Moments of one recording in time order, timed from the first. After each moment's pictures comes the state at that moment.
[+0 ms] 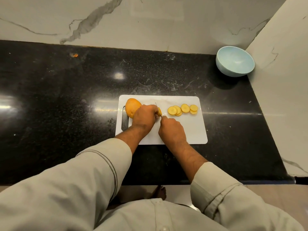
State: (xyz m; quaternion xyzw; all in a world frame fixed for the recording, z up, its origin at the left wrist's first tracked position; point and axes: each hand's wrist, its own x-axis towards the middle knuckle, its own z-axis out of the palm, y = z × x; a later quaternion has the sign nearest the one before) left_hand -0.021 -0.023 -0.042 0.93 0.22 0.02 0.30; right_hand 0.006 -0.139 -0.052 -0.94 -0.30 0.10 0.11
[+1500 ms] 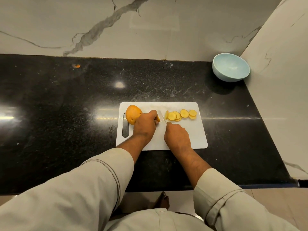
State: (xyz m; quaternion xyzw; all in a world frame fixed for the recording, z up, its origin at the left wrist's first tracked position) left_hand -0.026 -0.030 -0.051 0.91 0.24 0.06 0.35; right_hand 0.014 -0.150 -0.056 -0.96 -0.26 0.10 0.08
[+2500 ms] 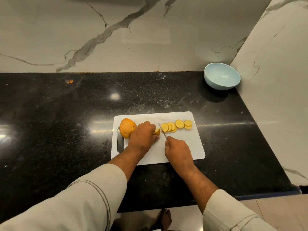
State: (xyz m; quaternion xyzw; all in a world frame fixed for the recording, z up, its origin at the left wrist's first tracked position) left_hand -0.017 -0.025 -0.043 0.97 0.16 -0.01 0.20; right_hand 0.009 -0.173 -0.063 -0.96 -0.22 0.07 0.17
